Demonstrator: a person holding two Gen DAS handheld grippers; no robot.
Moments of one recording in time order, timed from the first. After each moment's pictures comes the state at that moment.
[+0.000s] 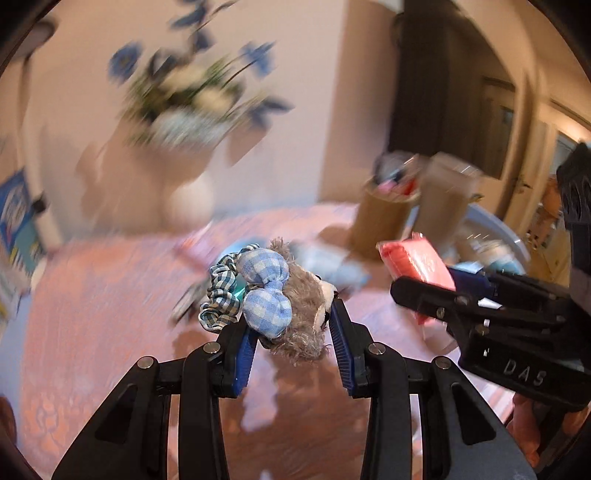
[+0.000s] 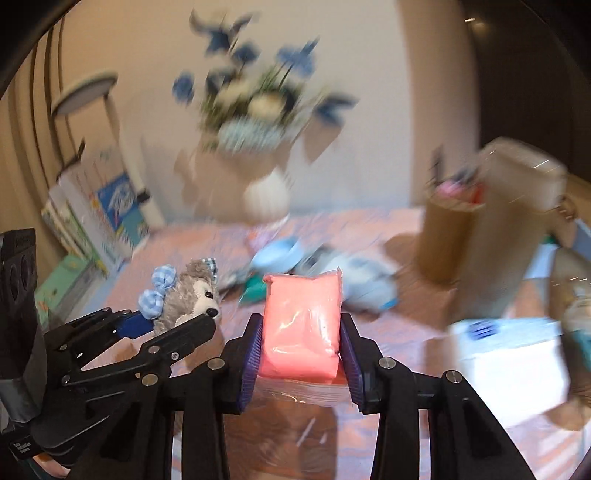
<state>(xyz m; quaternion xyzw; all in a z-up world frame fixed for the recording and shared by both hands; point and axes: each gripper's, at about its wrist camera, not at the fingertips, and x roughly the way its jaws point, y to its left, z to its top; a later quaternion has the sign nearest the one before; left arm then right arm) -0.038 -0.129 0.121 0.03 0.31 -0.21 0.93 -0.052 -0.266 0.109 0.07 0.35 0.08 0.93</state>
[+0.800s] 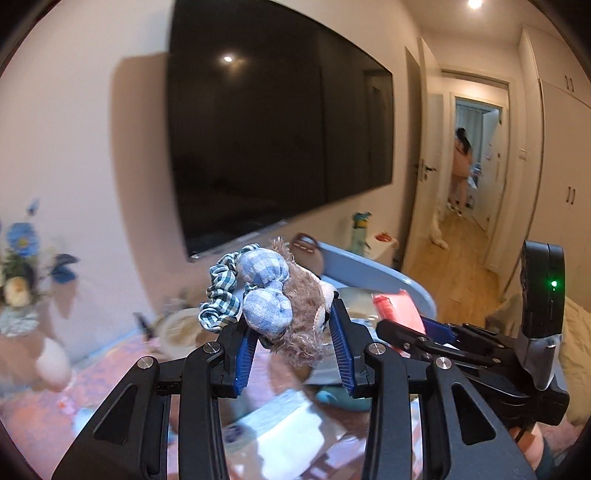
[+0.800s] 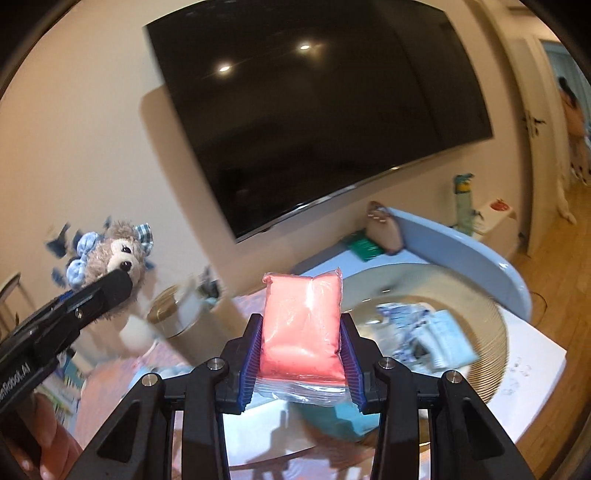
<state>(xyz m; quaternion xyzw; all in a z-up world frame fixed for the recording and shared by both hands) -0.044 -0.388 0.220 0.11 0.24 -0.39 0.88 -0.129 -0.540 0.160 0.23 0.25 -0.14 0.93</state>
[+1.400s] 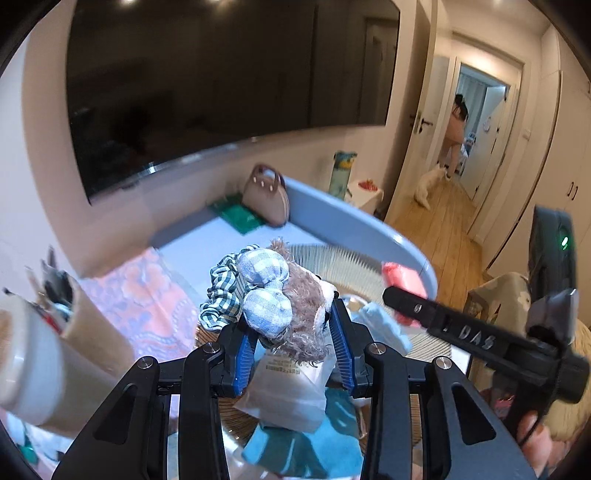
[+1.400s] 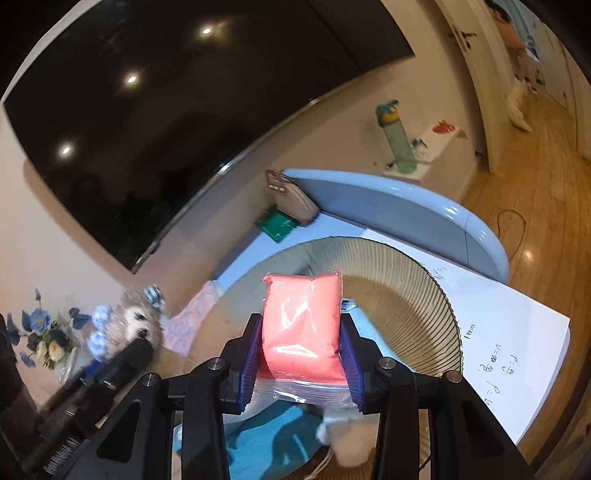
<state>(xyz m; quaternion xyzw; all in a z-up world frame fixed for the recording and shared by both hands) 0.007 -0.502 0.127 0.12 0.36 -0.40 0.83 -0.110 -0.663 0.095 0.36 0.31 -0.20 0.86</state>
